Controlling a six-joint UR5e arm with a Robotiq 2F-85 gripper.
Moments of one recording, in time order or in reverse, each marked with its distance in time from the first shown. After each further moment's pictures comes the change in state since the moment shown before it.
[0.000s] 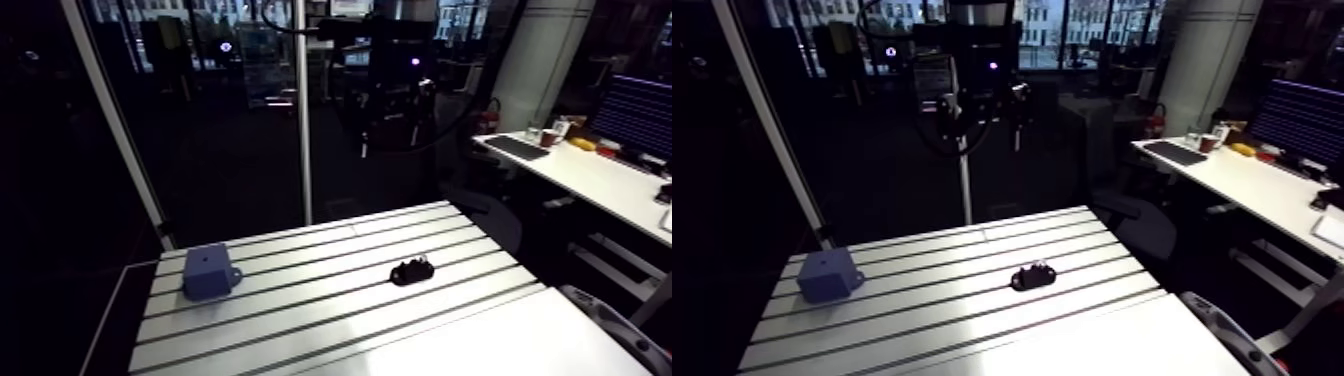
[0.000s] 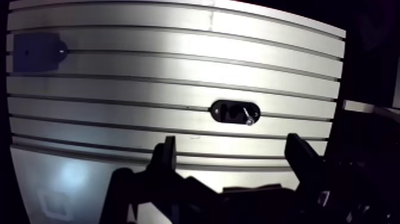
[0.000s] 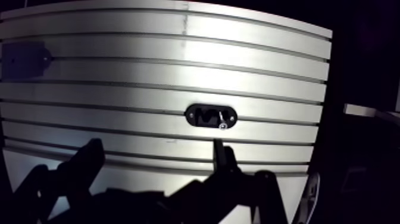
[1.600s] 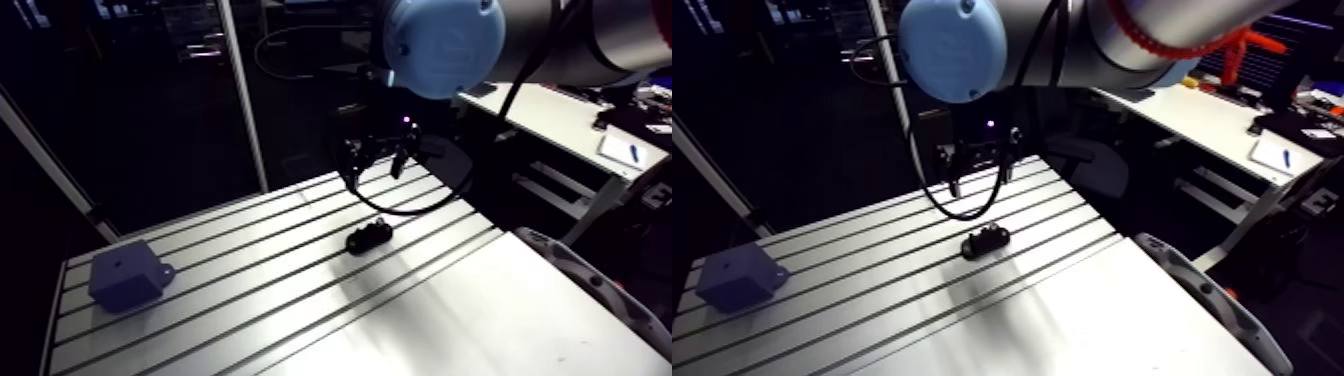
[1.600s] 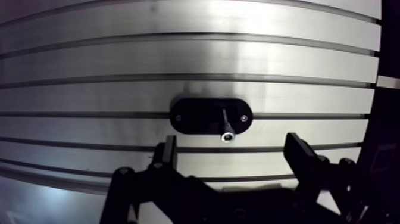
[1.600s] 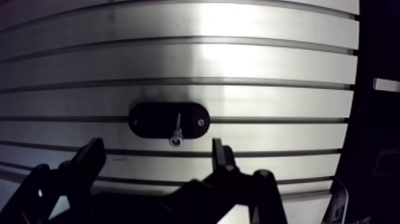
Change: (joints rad) arm -0.184 0.181 0.190 -0.252 0.050 -0.076
